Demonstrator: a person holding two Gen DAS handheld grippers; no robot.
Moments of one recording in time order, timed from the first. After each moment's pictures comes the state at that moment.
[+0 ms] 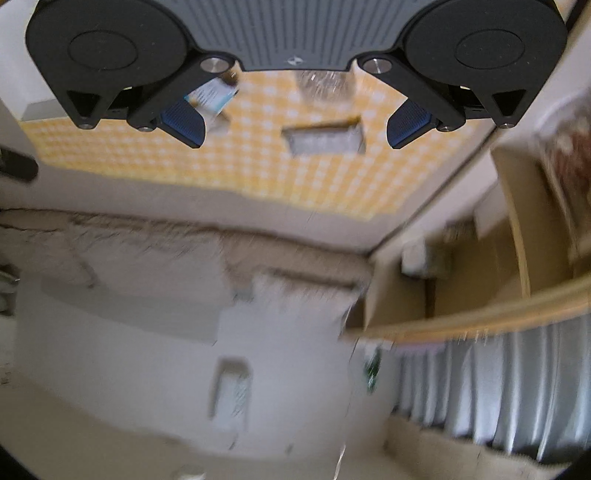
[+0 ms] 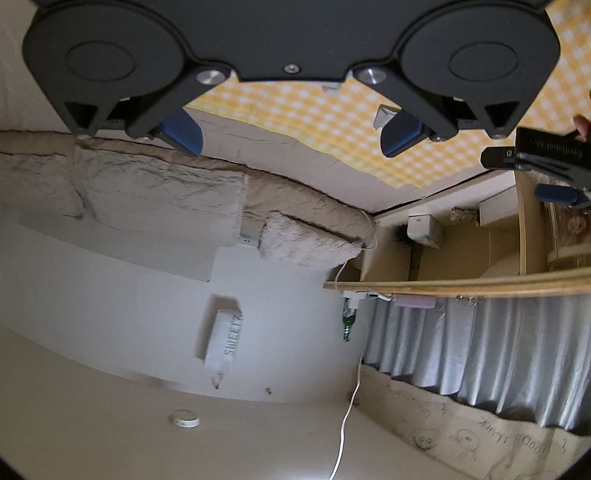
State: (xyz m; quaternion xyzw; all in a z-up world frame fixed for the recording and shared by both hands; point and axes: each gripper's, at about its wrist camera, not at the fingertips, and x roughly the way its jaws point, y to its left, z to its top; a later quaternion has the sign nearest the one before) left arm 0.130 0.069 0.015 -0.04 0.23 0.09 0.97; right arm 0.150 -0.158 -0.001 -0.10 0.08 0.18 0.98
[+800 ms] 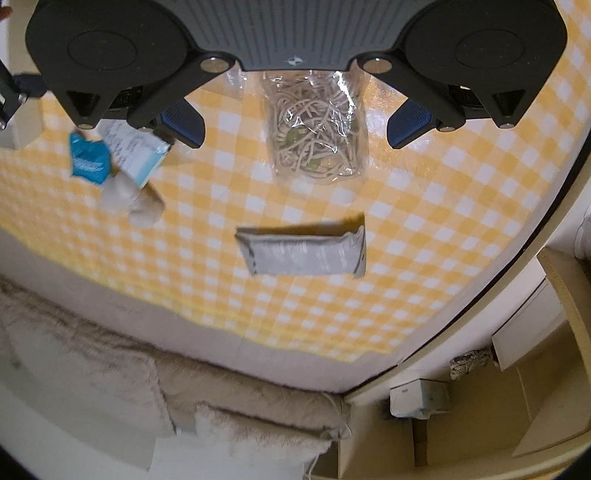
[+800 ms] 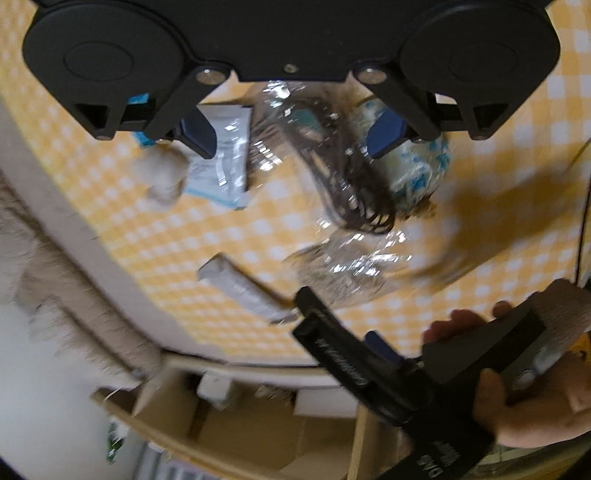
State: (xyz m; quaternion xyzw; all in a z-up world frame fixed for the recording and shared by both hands) left arm 0.265 0.093 -0.090 -0.07 0.43 0.15 0.89; right arm 0.262 -0.087 -0.148 -0.28 0.27 0.48 0.79
